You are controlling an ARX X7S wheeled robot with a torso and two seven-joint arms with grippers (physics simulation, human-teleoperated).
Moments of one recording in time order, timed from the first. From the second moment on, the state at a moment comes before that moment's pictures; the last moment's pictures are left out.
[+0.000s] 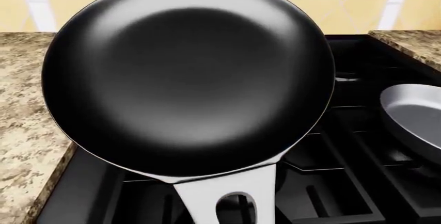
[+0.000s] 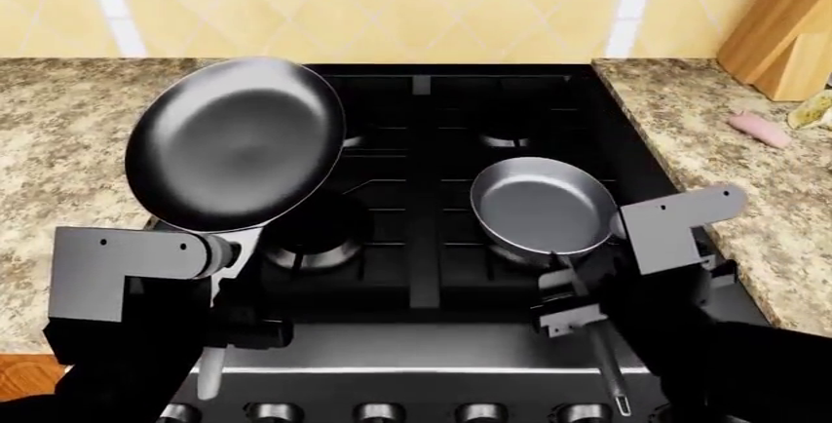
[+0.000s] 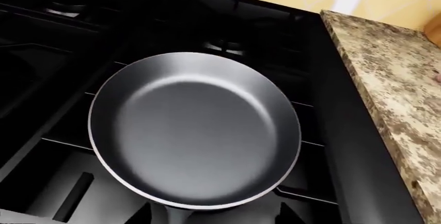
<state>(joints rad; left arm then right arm) -0.39 -0.67 -0.06 0.81 -1.56 -1.08 -0.99 0.60 0.76 -0.33 -0.53 1.28 1.04 0.77</state>
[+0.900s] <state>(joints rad) -0.56 -0.61 0.23 0.51 -1.32 -1.15 -0.85 0.91 0.90 -0.16 -0.75 1.75 1.04 1.09</state>
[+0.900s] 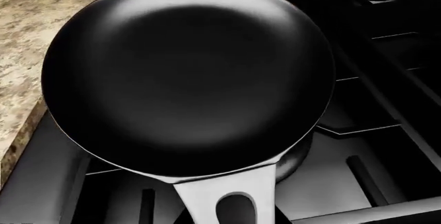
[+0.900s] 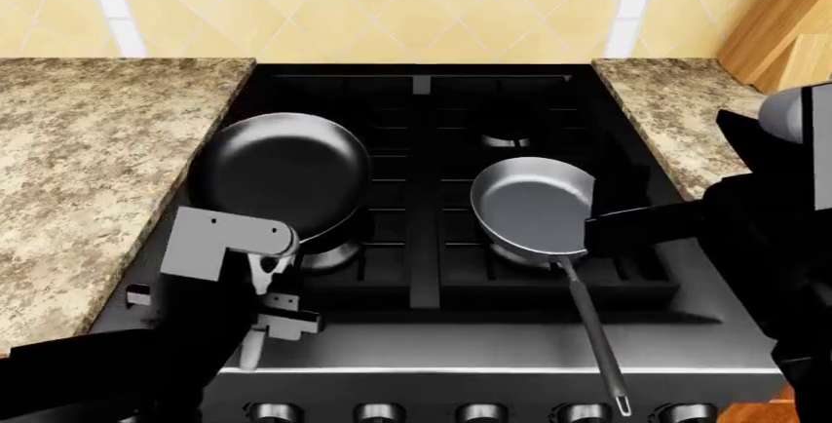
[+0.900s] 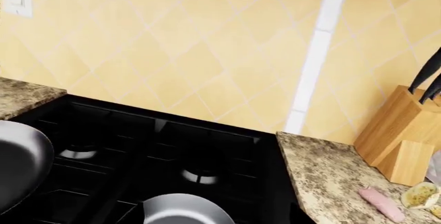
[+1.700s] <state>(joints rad) -0.55 -0.59 0.27 0.48 -1.23 -1.11 -0.81 0.87 0.90 -0.16 -0.76 1.72 1.03 1.07</state>
